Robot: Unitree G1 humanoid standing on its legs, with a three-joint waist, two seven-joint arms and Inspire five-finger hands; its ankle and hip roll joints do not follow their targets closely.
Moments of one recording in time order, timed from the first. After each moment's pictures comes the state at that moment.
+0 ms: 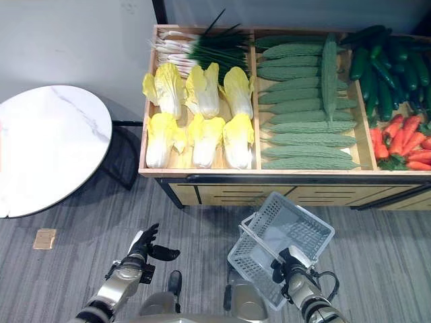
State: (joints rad) left arm 0.03 0.30 -0.28 0.46 -0.12 0.15 0.19; right arm -0.13 -0.36 0.36 1.05 -0.28 0.11 -0.19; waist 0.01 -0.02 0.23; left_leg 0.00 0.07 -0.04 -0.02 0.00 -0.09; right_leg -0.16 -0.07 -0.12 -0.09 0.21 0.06
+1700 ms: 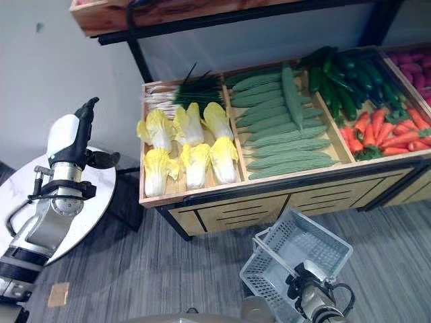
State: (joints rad) left arm -0.34 0.86 -0.28 0.14 0.41 0.18 0.35; right arm -0.08 -0.40 0.32 1.11 -0.32 0.12 -0.19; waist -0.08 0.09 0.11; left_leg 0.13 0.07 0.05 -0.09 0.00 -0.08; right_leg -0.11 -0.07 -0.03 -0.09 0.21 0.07
